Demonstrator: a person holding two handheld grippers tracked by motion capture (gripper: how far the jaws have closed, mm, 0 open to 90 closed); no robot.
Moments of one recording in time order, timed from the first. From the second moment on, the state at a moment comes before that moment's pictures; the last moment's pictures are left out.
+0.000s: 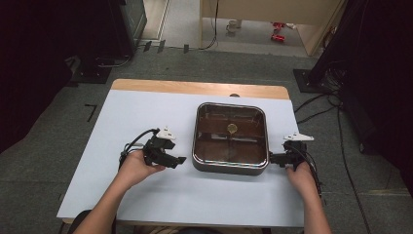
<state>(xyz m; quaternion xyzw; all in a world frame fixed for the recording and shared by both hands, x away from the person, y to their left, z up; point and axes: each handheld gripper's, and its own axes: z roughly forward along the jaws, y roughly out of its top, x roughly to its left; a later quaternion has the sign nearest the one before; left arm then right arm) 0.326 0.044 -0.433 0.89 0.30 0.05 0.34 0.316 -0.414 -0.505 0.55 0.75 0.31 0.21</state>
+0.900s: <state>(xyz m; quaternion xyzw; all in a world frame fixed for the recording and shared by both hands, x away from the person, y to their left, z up) 0.353 -0.002 -0.387 0.89 0.25 0.04 0.38 0.315 -0.414 -0.505 0.55 0.75 0.31 0.21</state>
